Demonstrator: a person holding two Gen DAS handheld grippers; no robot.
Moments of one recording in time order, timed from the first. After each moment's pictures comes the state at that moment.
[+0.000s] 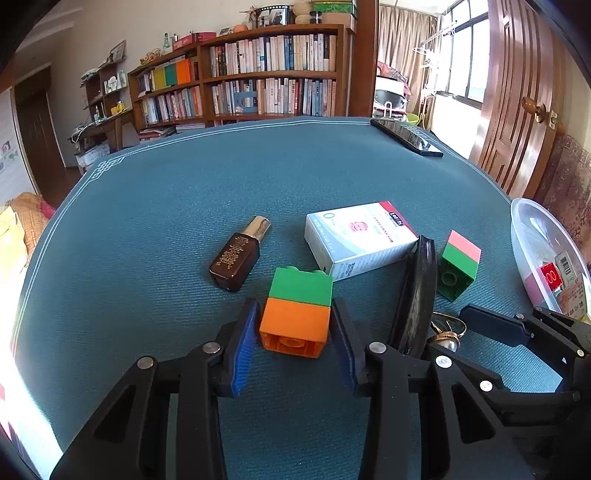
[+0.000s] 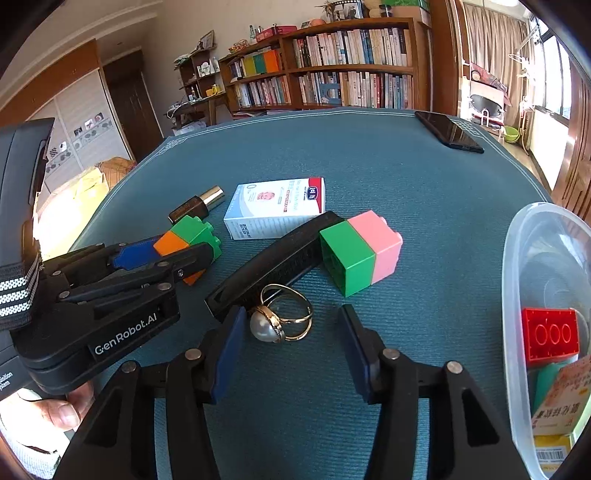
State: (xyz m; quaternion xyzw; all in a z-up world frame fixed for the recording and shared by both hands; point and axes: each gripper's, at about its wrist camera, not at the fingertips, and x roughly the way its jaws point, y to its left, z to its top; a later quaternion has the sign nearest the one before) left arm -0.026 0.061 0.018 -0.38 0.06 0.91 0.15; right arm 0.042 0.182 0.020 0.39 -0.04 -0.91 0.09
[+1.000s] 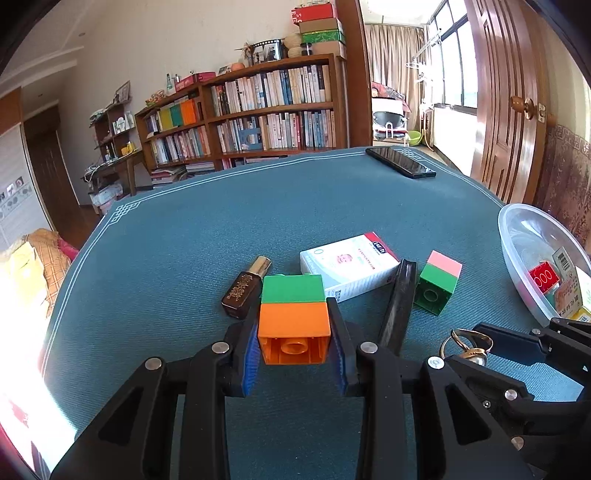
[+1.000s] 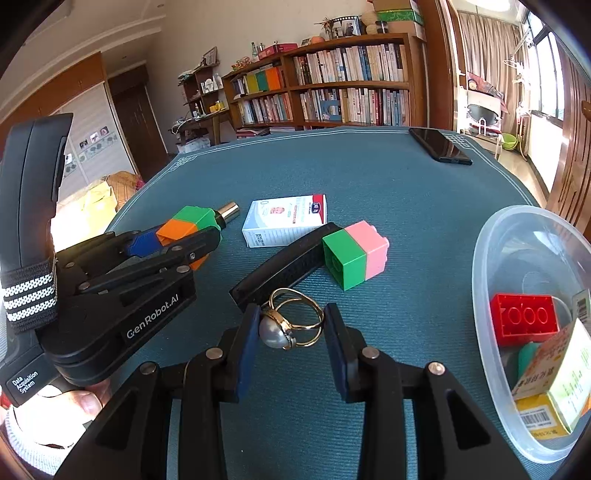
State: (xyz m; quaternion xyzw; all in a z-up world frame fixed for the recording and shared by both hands) left arm 0.004 0.074 0.041 -0.30 0.10 0.94 0.13; right arm 0.070 0.182 0.043 0.36 -0.06 -0.93 0.09
